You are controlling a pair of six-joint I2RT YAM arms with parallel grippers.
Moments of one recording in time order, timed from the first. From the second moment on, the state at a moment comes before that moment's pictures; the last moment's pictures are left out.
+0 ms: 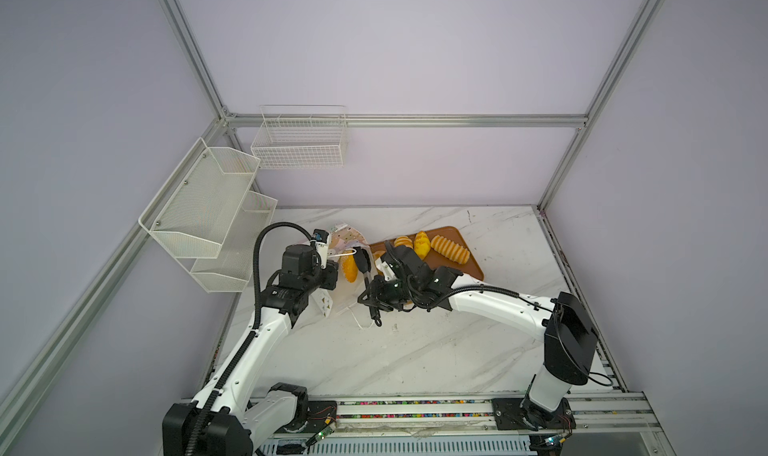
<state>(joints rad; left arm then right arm) -0.17 1.09 0.87 -0.39 0.04 0.00 0.97 1.73 1.38 -0.34 -0.40 1.11</state>
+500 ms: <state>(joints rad) -0.17 1.14 0.96 -0.45 -0.03 -0.02 0.95 1.56 1.33 -0.34 -0.43 1.07</state>
